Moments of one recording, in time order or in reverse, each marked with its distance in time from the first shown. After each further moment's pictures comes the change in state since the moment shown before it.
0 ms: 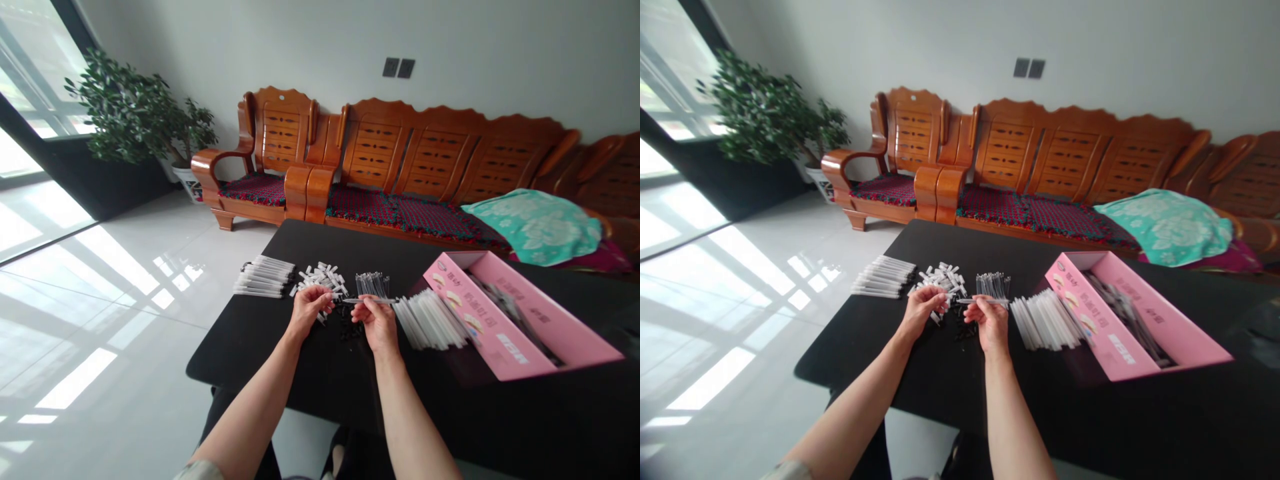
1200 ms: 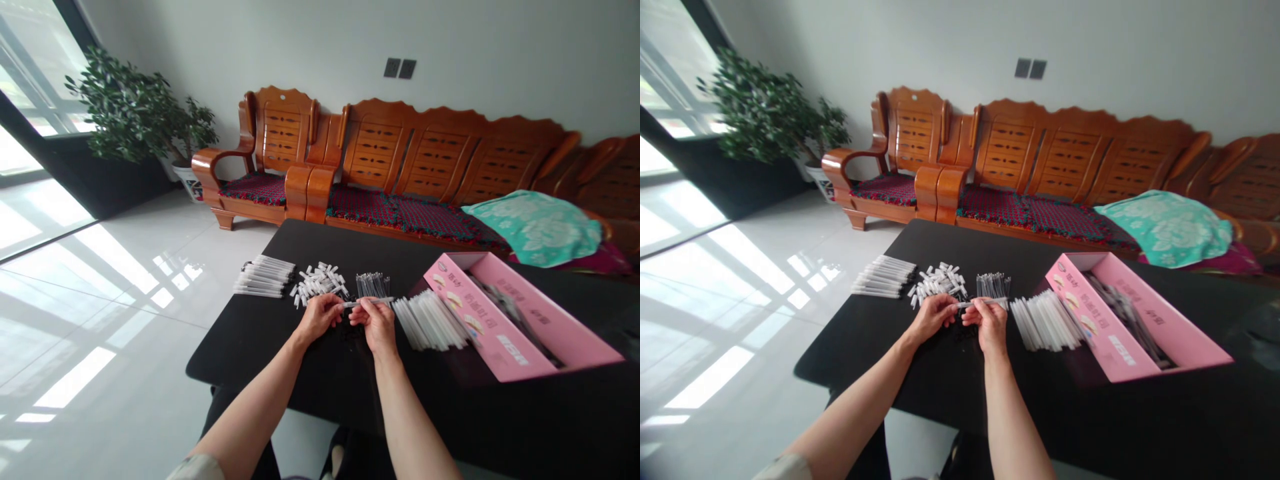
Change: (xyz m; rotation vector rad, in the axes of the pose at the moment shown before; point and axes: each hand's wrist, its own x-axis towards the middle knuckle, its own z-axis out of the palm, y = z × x) left_hand -0.005 -0.008 0.009 0.311 -0.251 0.041; right_hand -0.001 0.005 0.000 -0.097 0.040 0.018
